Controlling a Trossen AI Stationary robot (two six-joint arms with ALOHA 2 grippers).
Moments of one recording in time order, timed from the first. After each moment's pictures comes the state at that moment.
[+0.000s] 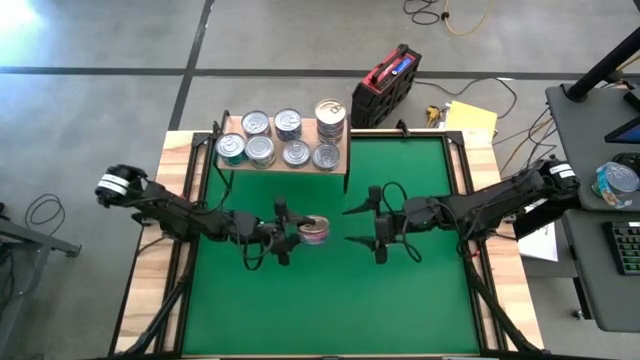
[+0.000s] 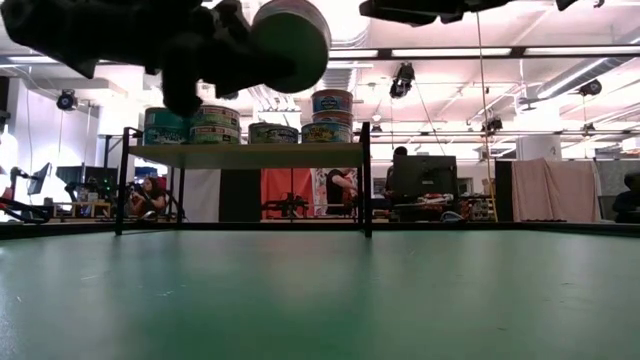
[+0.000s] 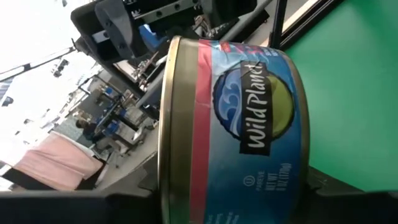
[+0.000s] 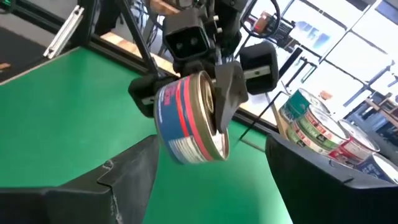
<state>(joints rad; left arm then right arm) -0.24 1.43 0.51 0.84 -0.36 0.74 0.21 1.27 0.77 0.31 0.19 -0.43</state>
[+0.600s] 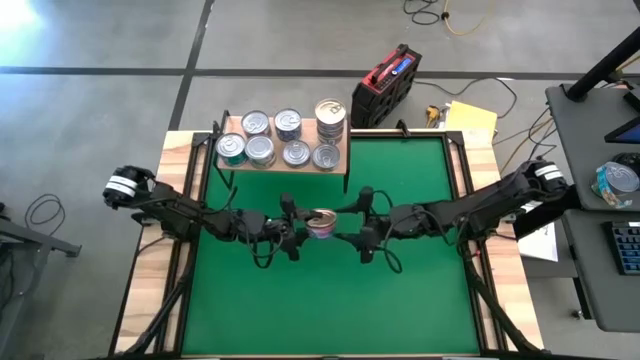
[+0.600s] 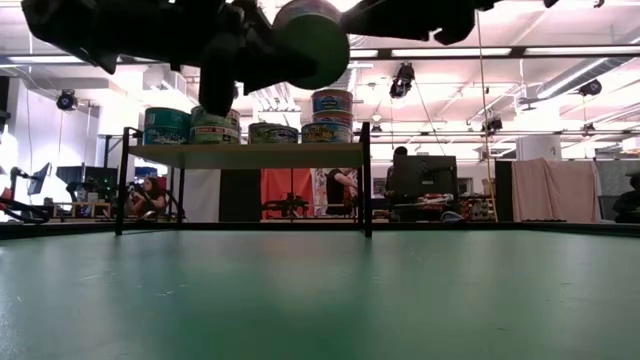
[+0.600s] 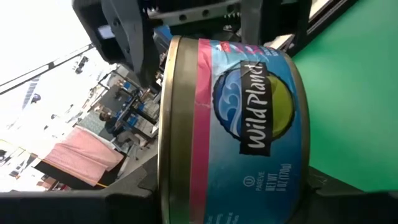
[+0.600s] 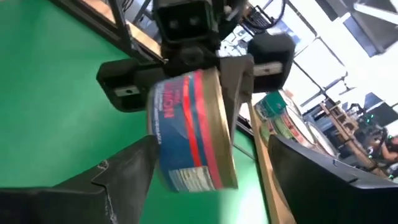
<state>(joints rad) -0.22 1.50 0.60 0.86 -0.41 0.80 0.24 1.41 0.84 0.35 0.35 -0.60</state>
